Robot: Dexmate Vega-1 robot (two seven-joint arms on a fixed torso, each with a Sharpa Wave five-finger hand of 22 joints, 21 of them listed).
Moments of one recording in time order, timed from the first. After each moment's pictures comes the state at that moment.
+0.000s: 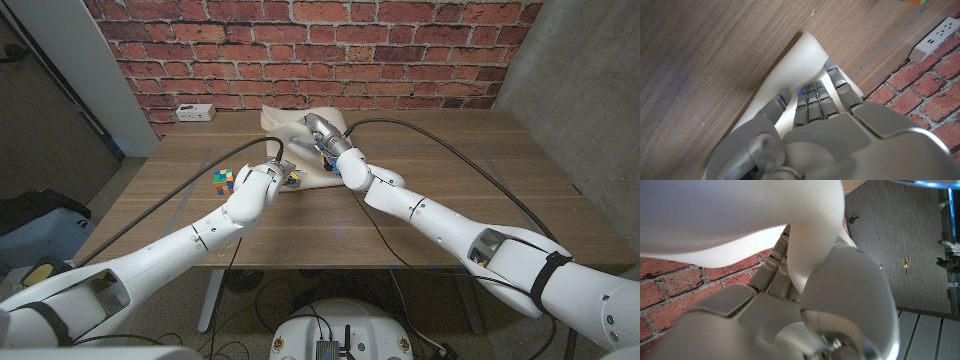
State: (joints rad) left arm 0.65 0.69 0.85 -1.86 1.22 0.56 -0.75; left_hand 0.34 0.19 0.84 -0.07 0.22 0.36 0.06 0.16 0.17 0.32 0.02 0.18 0.18 0.32 -0.04 0.19 0.19 0.50 0.05 0.41 0.17; right arm -0.45 -0.23 -0.91 -1.26 -0.29 0.01 -0.27; right_hand 1.26 0.14 0.36 -0.16 0.19 1.03 0.05 0.23 0.19 1.08 0.01 0.20 0.20 1.18 -0.17 0.32 0.21 0.86 -0.11 0.50 0.19
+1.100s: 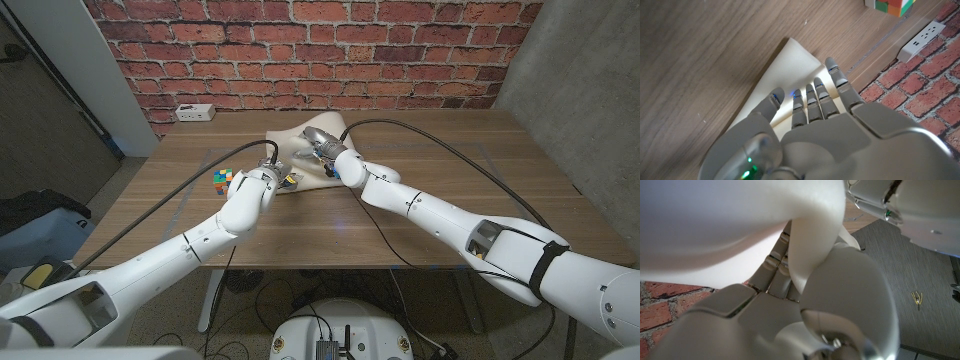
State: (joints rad) left arm 0.73 0.73 0.80 -1.95 1.28 0.61 -0.70; left_hand 0.32 0.15 0.80 -0.04 0.21 0.32 -0.05 0.17 0.18 0.34 0.01 0.20 0.19 0.35 -0.01 0.19 0.18 0.49 0.12 0.39 0.17; right arm -0.39 -0.24 -0.99 -1.26 -0.29 -0.15 -0.14; right_hand 1.26 0.14 0.36 -0.16 0.19 1.02 0.06 0.22 0.20 1.08 0.02 0.20 0.20 1.19 -0.16 0.32 0.20 0.88 -0.12 0.52 0.19
